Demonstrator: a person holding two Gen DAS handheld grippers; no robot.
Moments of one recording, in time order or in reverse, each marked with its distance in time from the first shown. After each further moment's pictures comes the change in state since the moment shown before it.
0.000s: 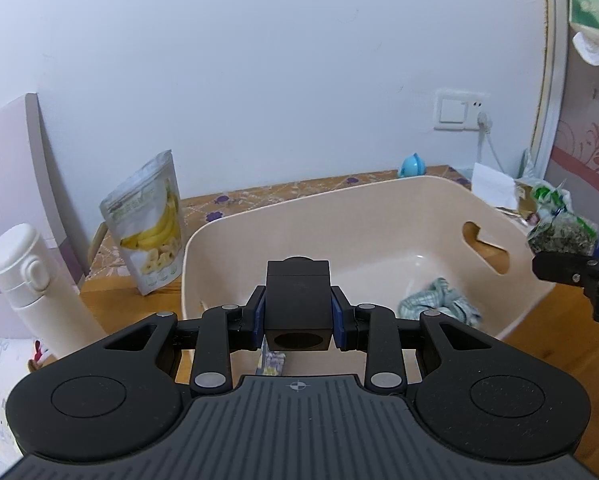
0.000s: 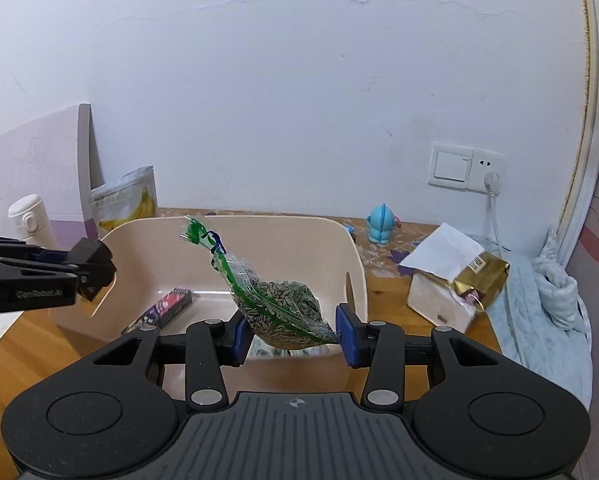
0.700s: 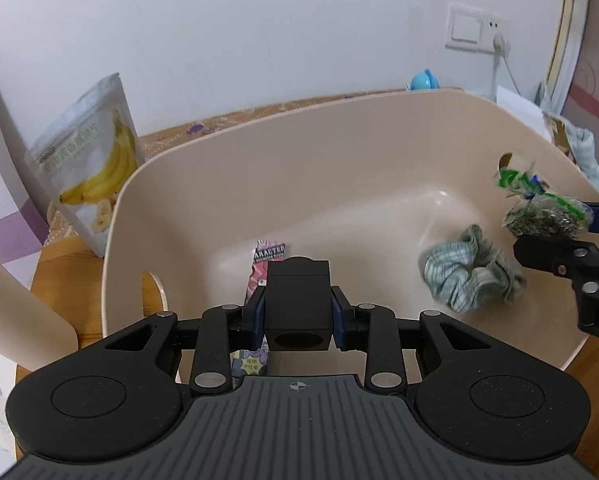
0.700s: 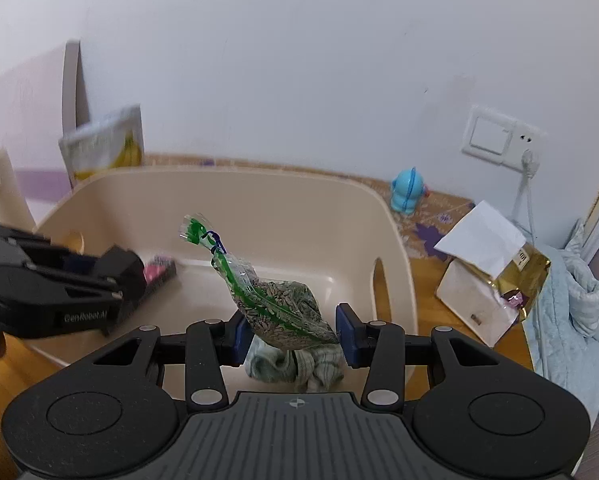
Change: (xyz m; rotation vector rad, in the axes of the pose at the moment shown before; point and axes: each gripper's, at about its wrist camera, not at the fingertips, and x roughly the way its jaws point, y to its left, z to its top) left arm 0.087 -0.006 -0.004 0.044 0.231 -0.022; right arm 0.082 0.017 0.007 -0.090 0.190 -0.006
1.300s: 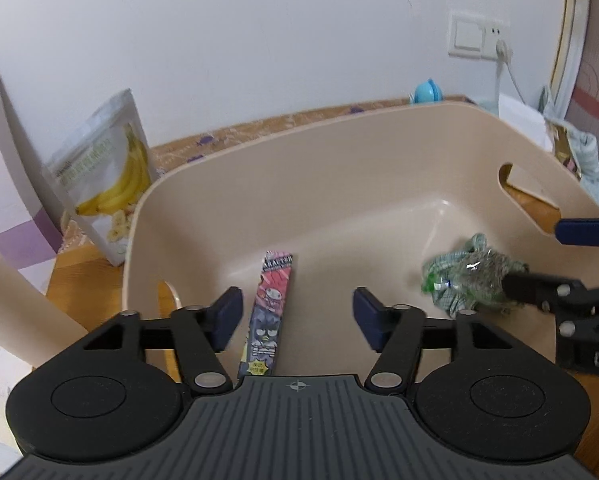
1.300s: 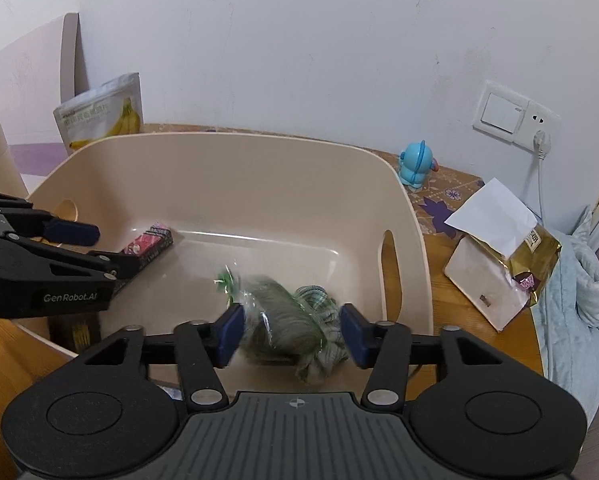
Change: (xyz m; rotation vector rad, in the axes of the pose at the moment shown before) left arm -0.019 0.001 0.004 -0.005 -0.038 0.036; right arm 0.004 -0.003 -0.004 0.003 0.048 0.013
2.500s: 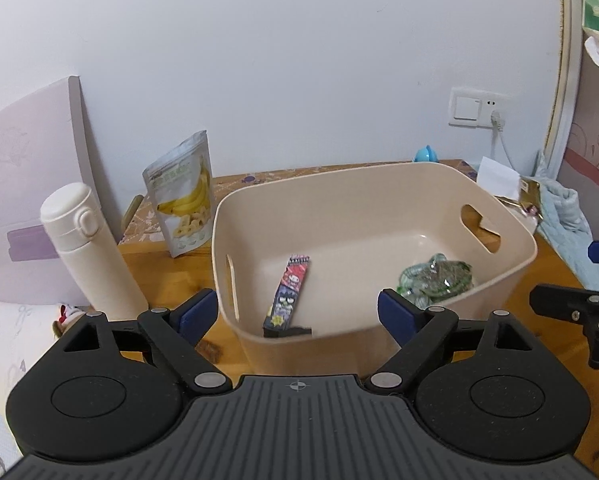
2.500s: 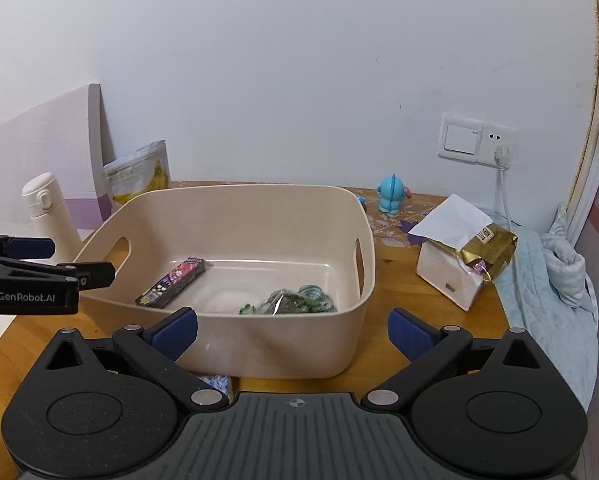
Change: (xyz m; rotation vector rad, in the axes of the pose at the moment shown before) left arm -0.121 -0.009 -0.059 -0.107 -0.182 0.062; right arm -0.104 -0.010 -0.044 0.081 -0.164 0.034
